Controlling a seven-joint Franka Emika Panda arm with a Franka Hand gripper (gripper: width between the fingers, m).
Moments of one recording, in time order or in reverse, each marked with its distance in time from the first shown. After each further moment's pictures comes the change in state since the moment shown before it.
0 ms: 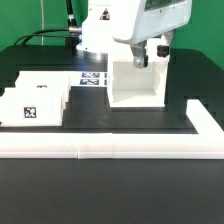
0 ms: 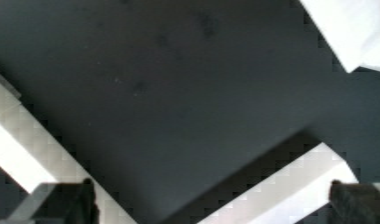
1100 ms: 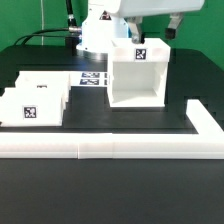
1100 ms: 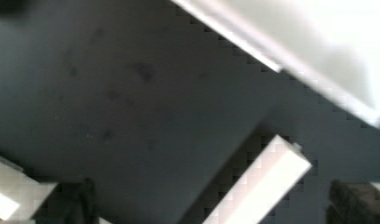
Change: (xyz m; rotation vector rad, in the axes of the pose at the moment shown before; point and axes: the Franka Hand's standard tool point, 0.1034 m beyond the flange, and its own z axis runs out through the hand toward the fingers) arm -0.018 -0.052 -0.028 -0.026 0.003 0.361
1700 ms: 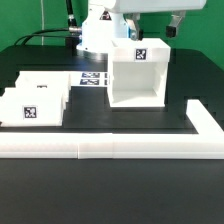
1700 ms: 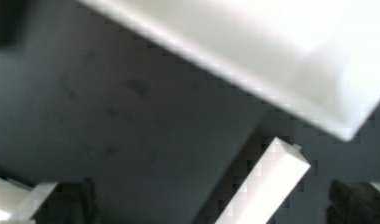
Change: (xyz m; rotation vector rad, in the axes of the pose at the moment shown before) arm -0.021 -0.012 0.002 -0.019 0.040 0.115
